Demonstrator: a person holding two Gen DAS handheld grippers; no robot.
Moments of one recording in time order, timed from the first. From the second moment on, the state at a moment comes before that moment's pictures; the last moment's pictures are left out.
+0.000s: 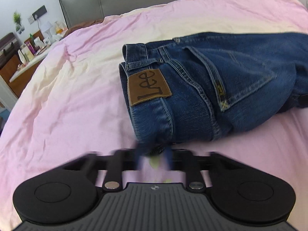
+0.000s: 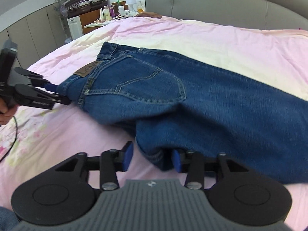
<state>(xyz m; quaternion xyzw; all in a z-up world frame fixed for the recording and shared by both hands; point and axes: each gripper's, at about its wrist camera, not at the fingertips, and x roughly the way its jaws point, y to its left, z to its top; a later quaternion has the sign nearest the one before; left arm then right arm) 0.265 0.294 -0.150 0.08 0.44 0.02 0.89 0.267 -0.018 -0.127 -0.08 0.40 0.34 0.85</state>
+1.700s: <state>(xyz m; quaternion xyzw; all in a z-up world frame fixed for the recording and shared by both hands) 0.408 0.311 -0.122 0.11 0.34 0.21 0.91 0.392 -0.083 -0.134 -0.08 0.40 0.31 0.86</state>
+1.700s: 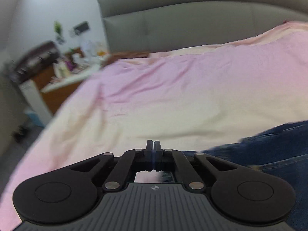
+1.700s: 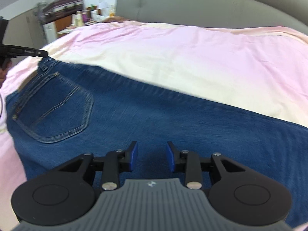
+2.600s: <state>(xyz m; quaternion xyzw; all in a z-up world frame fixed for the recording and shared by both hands) 0.384 0.246 -0.172 0.12 0.45 0.03 0.89 0.389 -0.073 -0.154 -0.08 0.44 0.28 0.85</state>
